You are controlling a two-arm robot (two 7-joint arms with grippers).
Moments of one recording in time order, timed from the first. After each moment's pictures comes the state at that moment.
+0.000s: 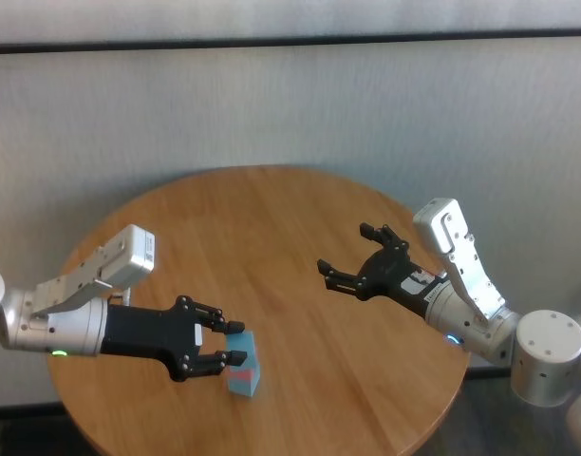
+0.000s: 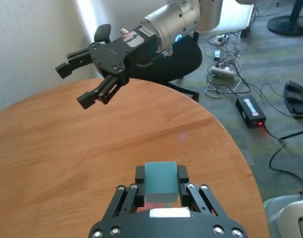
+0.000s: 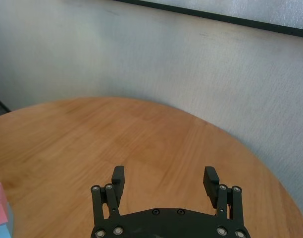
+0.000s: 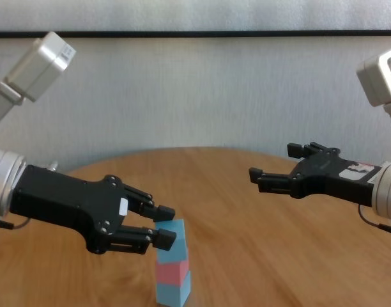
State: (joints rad) left arm -0.58 0.49 0.55 -1.11 -0.25 -0.16 -1.20; right arm 0.48 0.35 -0.53 -1.08 0.29 -0.15 0.41
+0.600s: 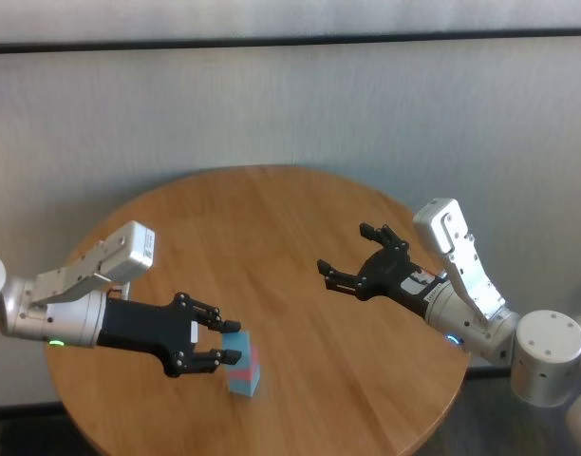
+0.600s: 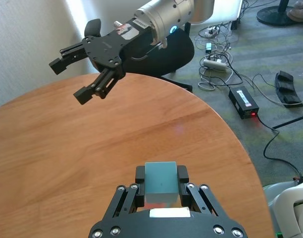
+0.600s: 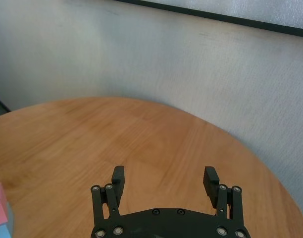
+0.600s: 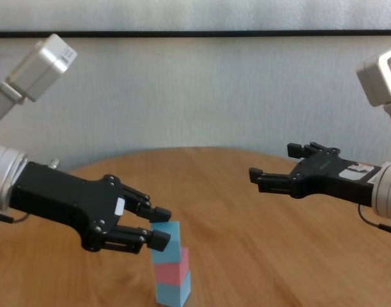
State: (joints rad) left arm -0.64 0.48 0.60 -1.02 -0.25 -0.20 -1.24; right arm 0.48 0.35 -0.53 -1.08 0.29 -0.15 0.41
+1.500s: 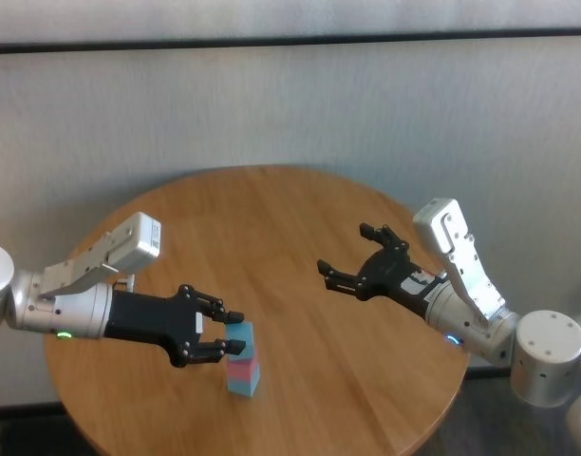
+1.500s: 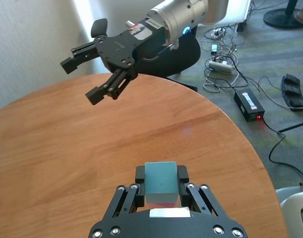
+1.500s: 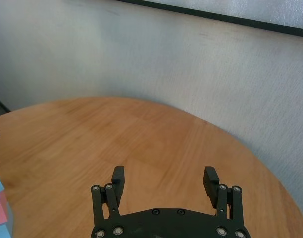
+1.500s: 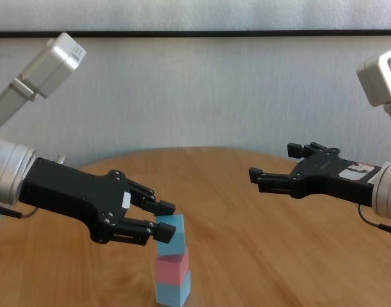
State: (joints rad) left arm -0.69 0.46 0.64 -0.96 -0.27 -0.21 -1.22; right arm 0.48 0.35 -0.53 -1.08 0.29 -0.15 0.41
